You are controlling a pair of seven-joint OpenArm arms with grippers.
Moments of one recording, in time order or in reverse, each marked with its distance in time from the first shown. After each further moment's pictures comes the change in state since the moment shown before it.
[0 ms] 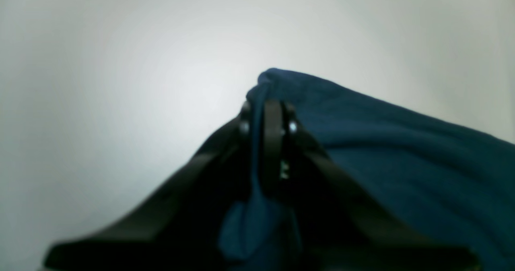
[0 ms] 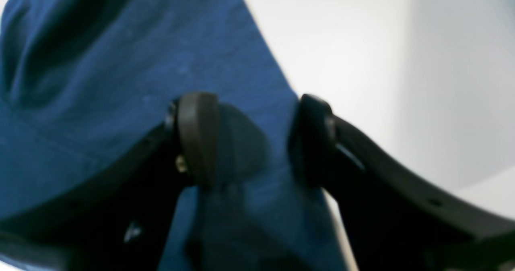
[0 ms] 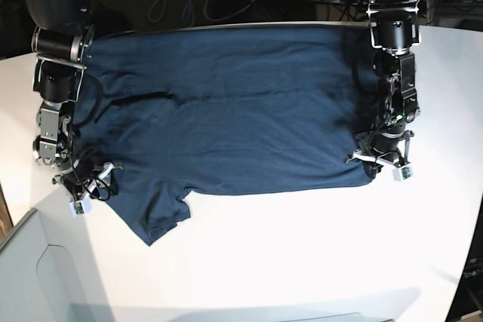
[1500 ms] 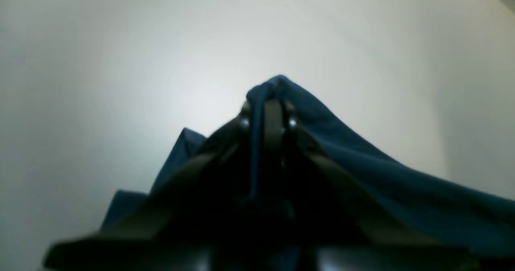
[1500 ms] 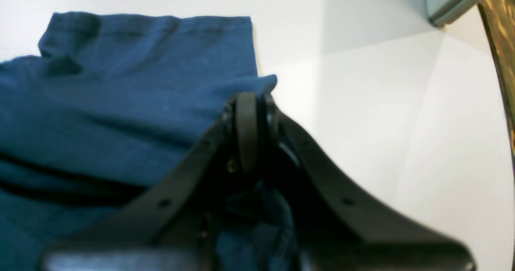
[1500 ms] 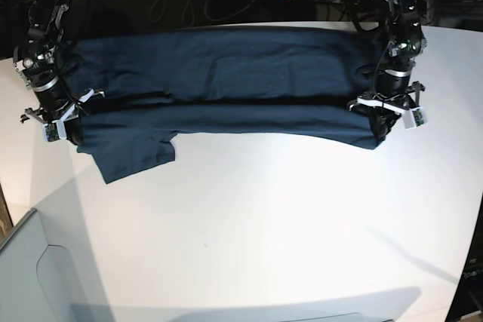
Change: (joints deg) left arm 27.9 4.1 -8.4 35.8 0.0 0.2 1.0; right arm -39.0 -3.6 14.5 53.2 5.2 0.5 -3.6
